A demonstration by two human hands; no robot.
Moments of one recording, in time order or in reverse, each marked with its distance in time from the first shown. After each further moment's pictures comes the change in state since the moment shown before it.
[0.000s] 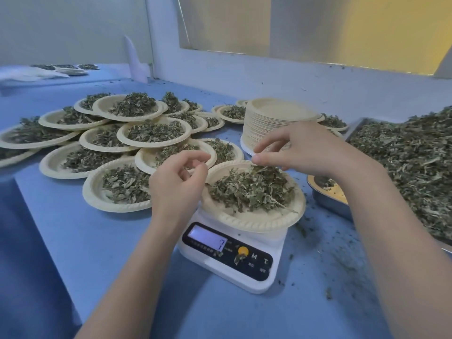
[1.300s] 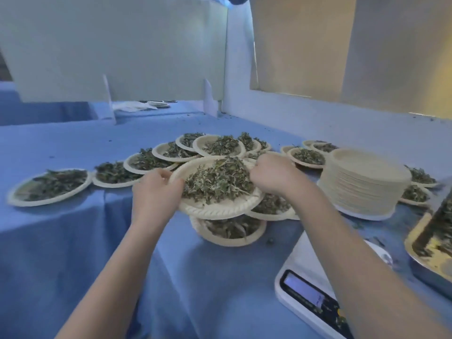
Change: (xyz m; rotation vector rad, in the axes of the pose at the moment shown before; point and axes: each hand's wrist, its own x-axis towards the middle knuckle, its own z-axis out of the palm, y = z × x) left_hand 0.068 -0.006 -0.173 0.429 0.284 -0.261; right_hand 0.078 -0.173 0.061 -0.101 -0.098 -0.015
